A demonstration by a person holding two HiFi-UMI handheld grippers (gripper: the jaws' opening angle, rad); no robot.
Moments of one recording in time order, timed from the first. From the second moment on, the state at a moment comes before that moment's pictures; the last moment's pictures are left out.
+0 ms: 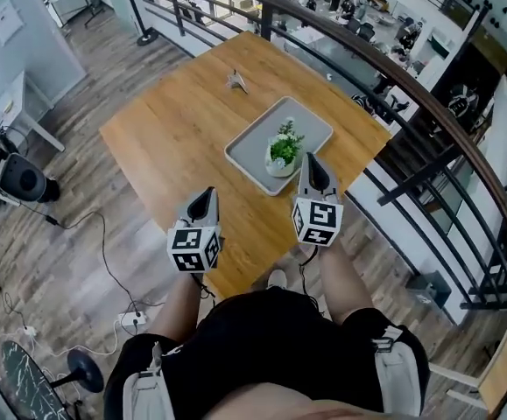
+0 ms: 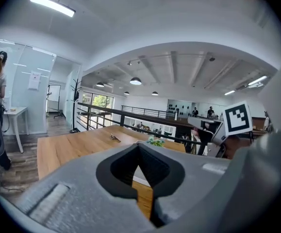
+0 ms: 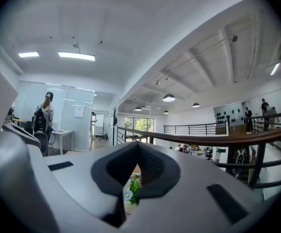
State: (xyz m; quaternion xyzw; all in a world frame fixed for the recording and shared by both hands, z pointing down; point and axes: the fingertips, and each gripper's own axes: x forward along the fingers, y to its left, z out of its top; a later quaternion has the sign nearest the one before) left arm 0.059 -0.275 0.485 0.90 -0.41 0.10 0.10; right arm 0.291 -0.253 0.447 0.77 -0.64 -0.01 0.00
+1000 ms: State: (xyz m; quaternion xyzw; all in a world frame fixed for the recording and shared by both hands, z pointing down) left arm 0.059 -0.256 0.467 0.92 -0.38 0.09 0.07; right arm 0.262 -0.198 0.433 0.77 -0.63 -0.02 -0.01
